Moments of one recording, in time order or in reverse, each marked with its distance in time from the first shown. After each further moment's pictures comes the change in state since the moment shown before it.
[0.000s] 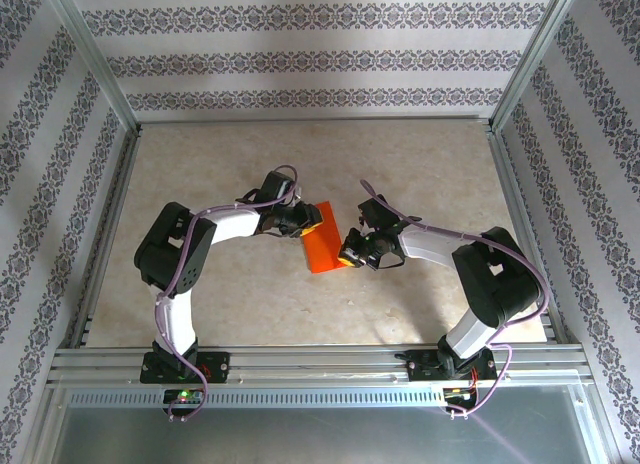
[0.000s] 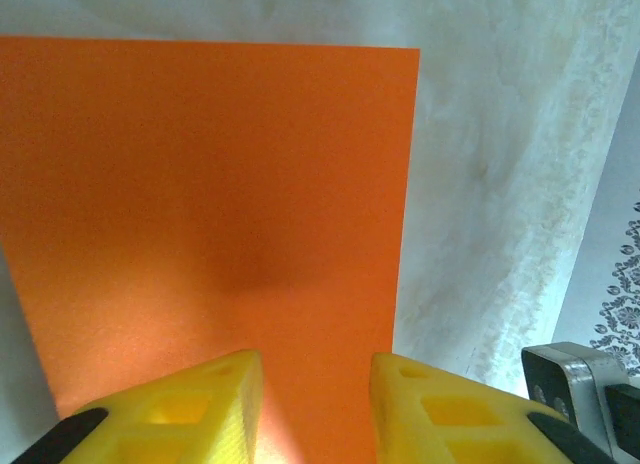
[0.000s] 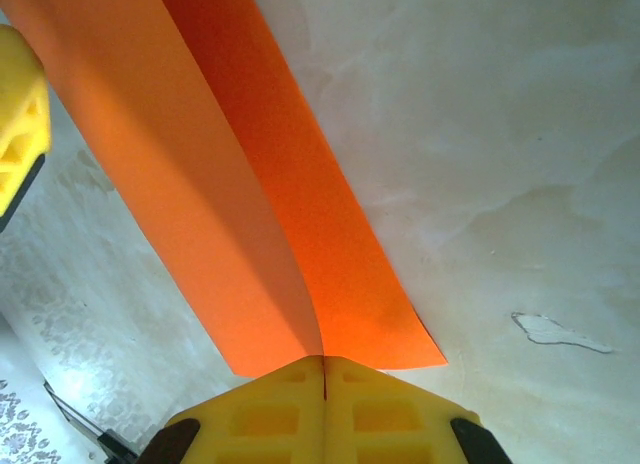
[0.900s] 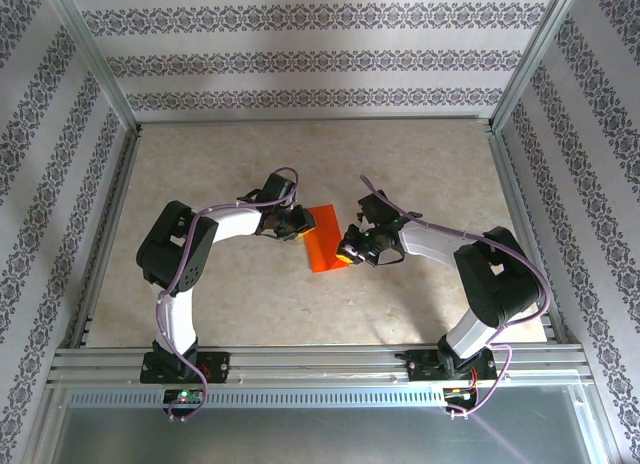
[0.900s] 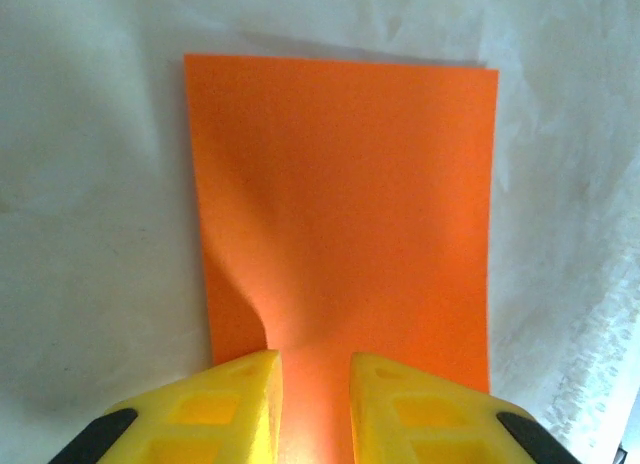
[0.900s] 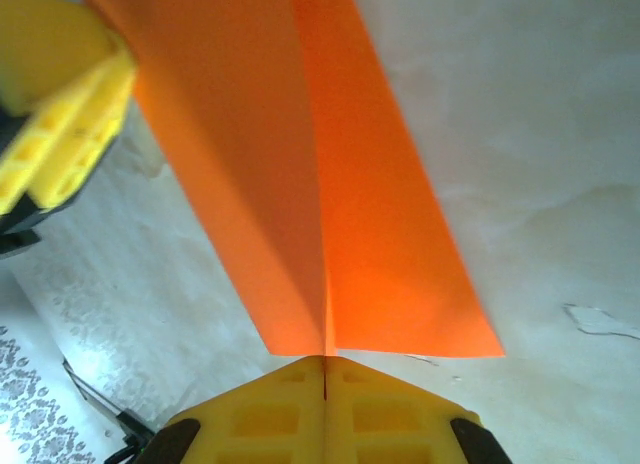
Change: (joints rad) left arm 0.000 0.023 0.024 -0.112 -0.103 0.082; right arm -0.004 -0.001 0.051 -0.034 -0.046 -0.029
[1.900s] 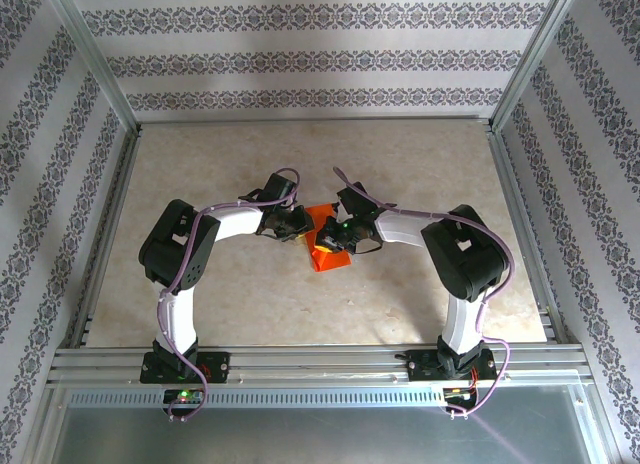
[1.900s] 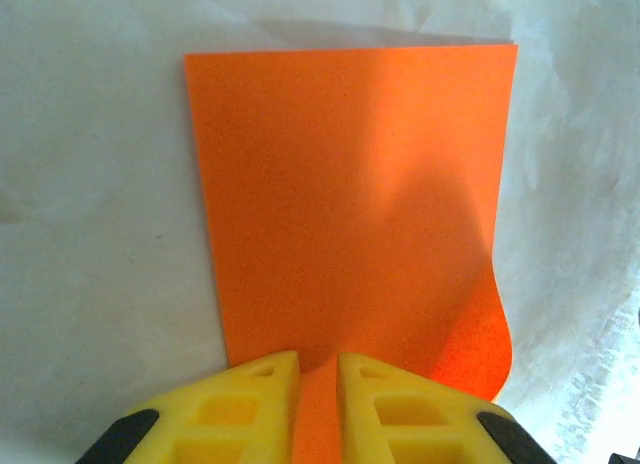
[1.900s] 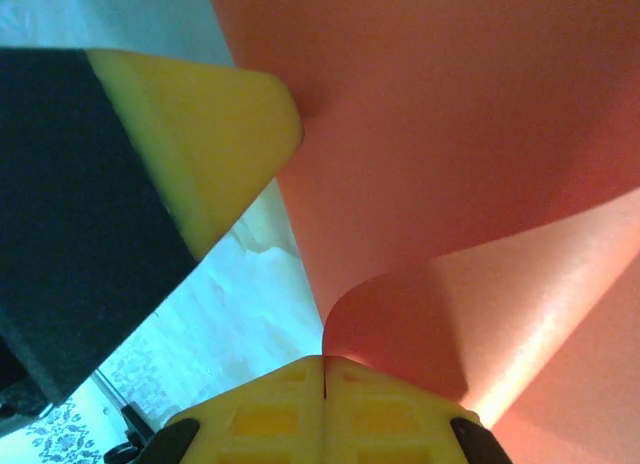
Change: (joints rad) left arm 0.000 0.015 0.014 -0.025 -0.004 0.024; right arm 0.046 0.235 0.157 0.148 -0.060 -0.056
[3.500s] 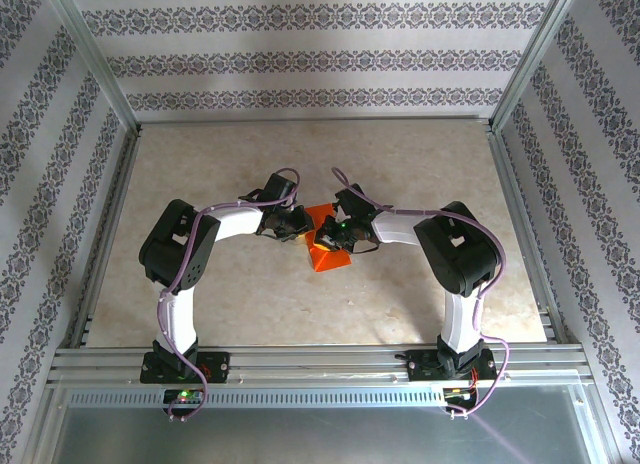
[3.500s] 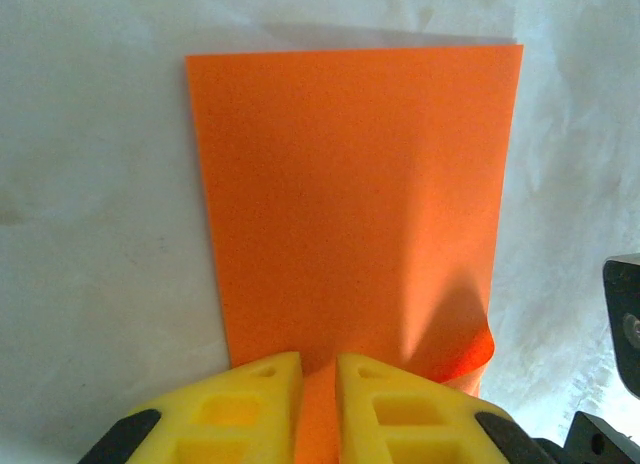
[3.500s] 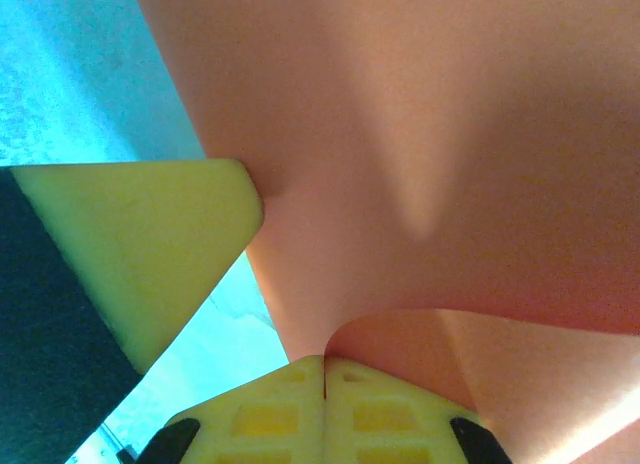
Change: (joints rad) left arm 0.000 0.002 0.000 0.000 -0.003 0.000; right arm 0.002 0.050 0.000 0.073 0.047 0.048
